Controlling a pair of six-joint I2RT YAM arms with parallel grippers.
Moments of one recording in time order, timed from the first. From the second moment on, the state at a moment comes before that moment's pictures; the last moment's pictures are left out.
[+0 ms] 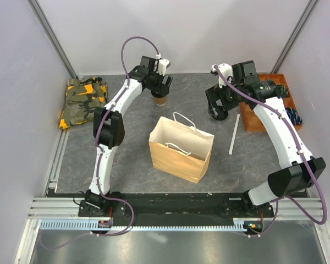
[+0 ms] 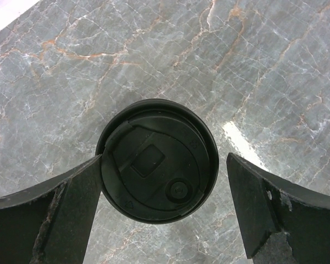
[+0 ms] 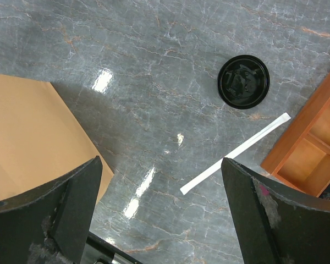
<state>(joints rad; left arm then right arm) -0.36 2.40 2.26 -0.61 0.20 0.18 0.27 1.51 1.69 -1.03 -0.21 -0.20</state>
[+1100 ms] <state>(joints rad) -0.37 2.32 2.15 -0.61 0.20 0.19 0.27 1.51 1.69 -1.03 -0.21 -0.20</state>
